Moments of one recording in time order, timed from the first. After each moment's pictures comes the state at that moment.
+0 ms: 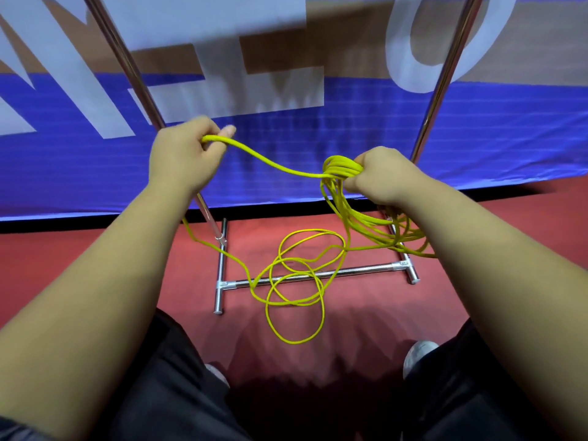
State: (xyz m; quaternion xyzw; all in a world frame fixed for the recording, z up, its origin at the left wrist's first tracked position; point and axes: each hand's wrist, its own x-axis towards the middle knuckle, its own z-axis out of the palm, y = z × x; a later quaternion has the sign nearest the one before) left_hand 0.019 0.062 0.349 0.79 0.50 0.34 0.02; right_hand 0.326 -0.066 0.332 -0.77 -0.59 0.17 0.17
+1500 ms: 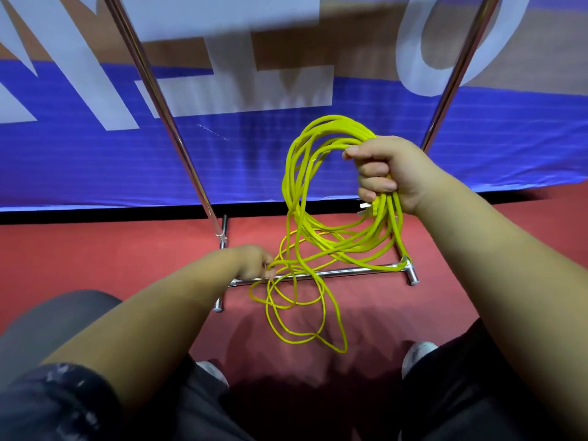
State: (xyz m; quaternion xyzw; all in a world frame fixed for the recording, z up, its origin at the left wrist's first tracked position) left_hand 0.025 0.021 0.172 0.83 0.41 -0.27 0.27; right_hand 0.309 -0.079 0.349 -0.48 -0.36 0.62 0.50
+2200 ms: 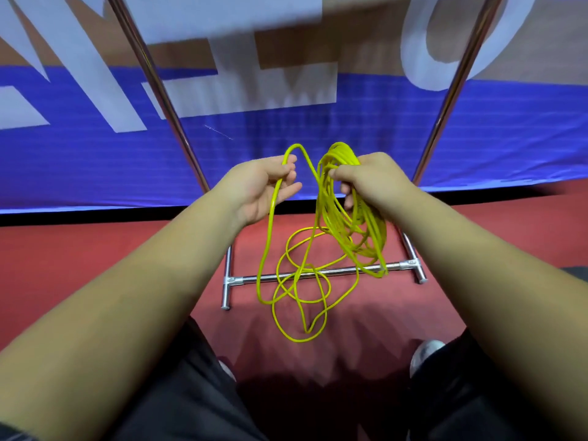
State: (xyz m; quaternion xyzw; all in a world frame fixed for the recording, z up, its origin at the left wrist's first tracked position) left_hand 0.081 0.022 0.320 0.39 0.43 0.30 0.76; right_hand 0.283 -0.065 0.313 -0.69 -0.42 0.41 0.43
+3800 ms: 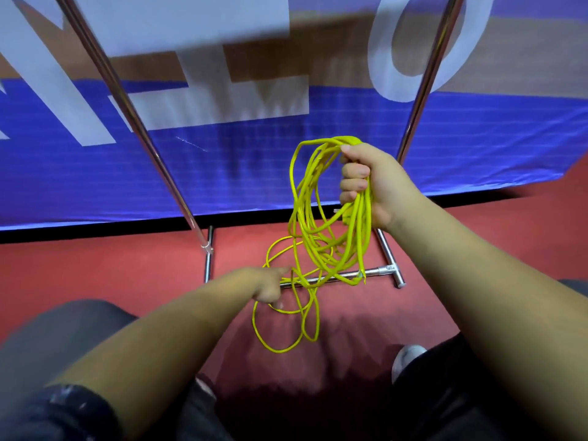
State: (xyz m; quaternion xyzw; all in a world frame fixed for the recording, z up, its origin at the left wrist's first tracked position) left_hand 0.090 -0.018 0.159 0.80 0.42 -0.34 0.26; right_hand 0.316 -0.077 0.331 -0.42 -0.20 0.65 0.60
